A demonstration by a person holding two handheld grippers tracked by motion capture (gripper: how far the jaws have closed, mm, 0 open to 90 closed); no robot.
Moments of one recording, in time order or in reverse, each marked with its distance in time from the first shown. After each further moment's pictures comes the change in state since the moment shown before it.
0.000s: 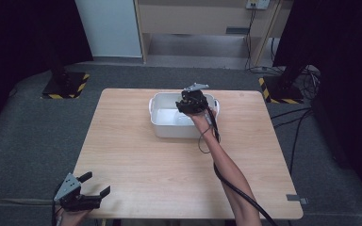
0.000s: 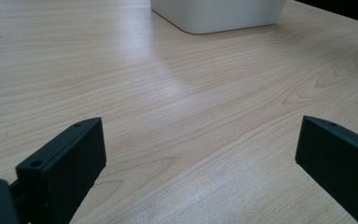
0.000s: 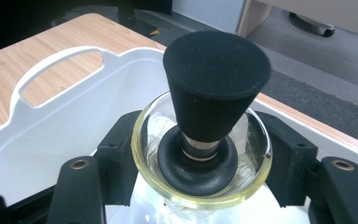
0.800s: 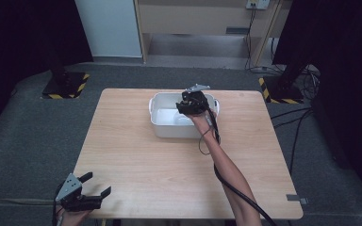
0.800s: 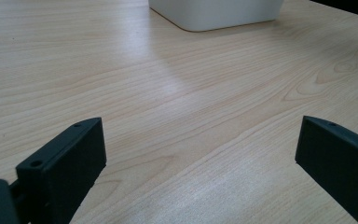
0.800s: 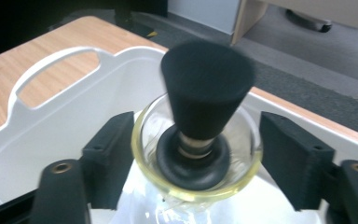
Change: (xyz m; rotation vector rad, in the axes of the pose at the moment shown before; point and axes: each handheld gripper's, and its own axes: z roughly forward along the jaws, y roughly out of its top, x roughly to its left) left arm -0.002 0.000 0.001 0.009 -0.001 0.013; right arm -0.002 -0.002 -0.005 -0.012 -0.020 0.041
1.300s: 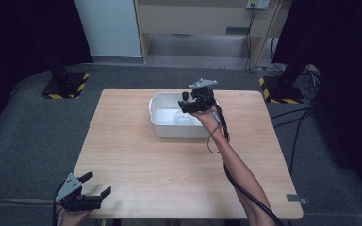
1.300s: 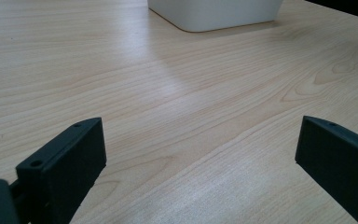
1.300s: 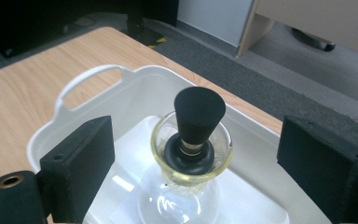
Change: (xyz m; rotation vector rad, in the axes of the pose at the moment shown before) left arm 0.000 0.000 0.000 -0.004 -0.003 -0.004; right arm -0.003 0.021 -0.044 -0.021 0.054 -0.078
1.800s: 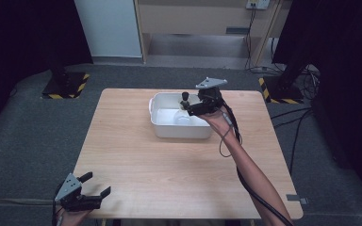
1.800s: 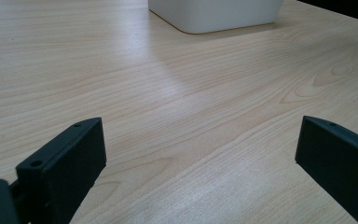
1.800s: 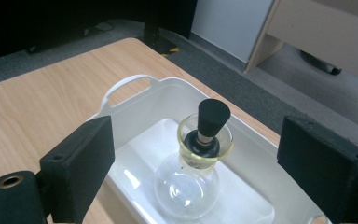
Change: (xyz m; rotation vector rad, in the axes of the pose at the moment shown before) left arm 0.000 0.000 0.000 -0.005 -0.002 -0.002; right arm 0.010 0.011 -0.058 -0.041 0.047 -0.085
